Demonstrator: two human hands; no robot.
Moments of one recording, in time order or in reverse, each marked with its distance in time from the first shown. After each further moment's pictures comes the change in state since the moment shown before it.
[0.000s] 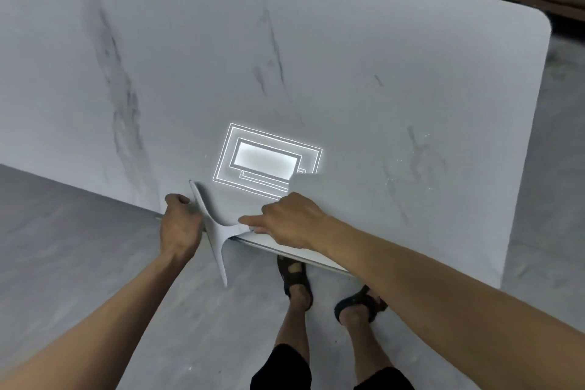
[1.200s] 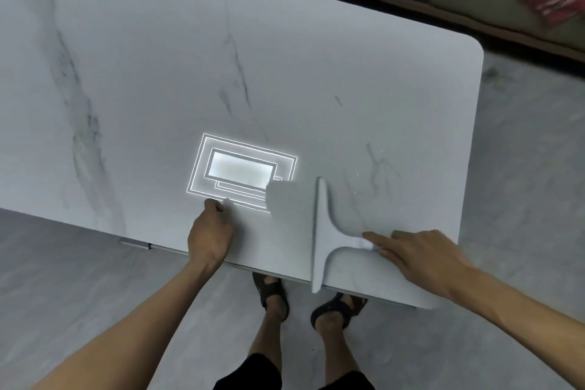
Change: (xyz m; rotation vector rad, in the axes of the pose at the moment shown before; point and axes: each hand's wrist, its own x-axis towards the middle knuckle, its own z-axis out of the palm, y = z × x) left_hand -0.042 0.076 0.056 0.142 -0.138 0.250; right_hand -0.253 0.078 -0.007 0.070 -0.064 0.550
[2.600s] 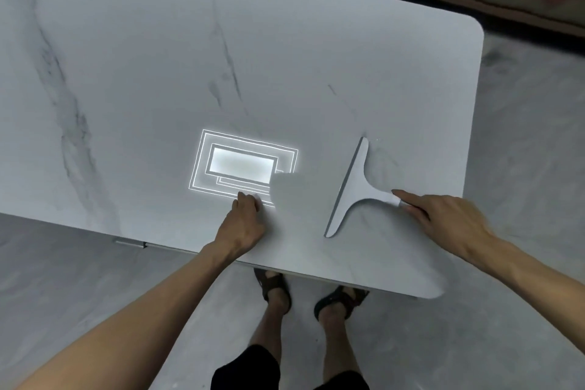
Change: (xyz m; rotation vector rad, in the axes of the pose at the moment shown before) left_hand -0.016 0.056 0.018 0.150 -0.402 0.252; right_hand 0.009 0.057 0.007 0.140 0.162 0.289
